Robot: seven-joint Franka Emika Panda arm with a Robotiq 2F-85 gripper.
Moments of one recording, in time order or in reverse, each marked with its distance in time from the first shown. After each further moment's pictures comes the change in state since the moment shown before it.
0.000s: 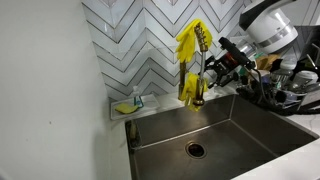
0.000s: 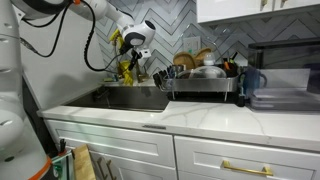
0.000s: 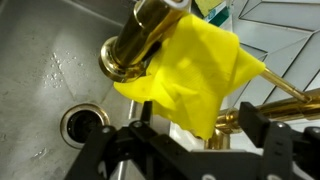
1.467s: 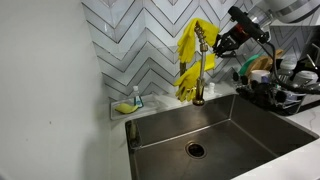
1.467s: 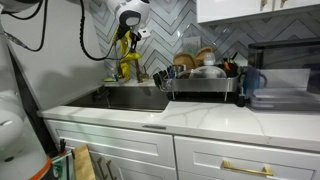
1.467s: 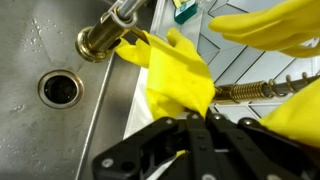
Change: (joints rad) arm -0.003 -0.132 -0.020 0.066 -0.105 0.000 0.015
